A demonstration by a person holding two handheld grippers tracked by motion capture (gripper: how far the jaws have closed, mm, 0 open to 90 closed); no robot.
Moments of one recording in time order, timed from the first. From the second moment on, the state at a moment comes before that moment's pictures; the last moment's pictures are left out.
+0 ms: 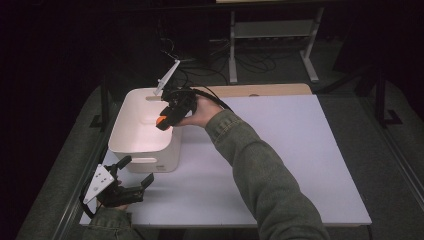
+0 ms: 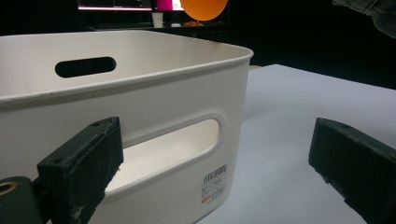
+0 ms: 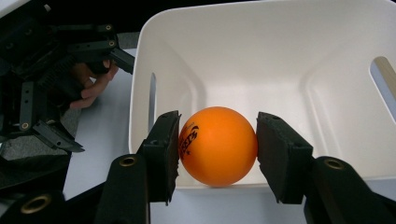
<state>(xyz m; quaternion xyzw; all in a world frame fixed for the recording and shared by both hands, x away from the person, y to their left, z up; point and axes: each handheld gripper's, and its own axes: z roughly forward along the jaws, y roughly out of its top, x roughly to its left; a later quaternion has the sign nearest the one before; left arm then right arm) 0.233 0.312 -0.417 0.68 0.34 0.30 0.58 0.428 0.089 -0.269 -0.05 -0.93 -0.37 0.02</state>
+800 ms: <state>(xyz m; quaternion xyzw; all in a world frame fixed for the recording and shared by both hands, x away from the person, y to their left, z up) 0.234 0.312 -0.417 0.68 0.34 0.30 0.58 0.424 0.118 -0.284 -0.03 -0.93 -0.36 0.04</state>
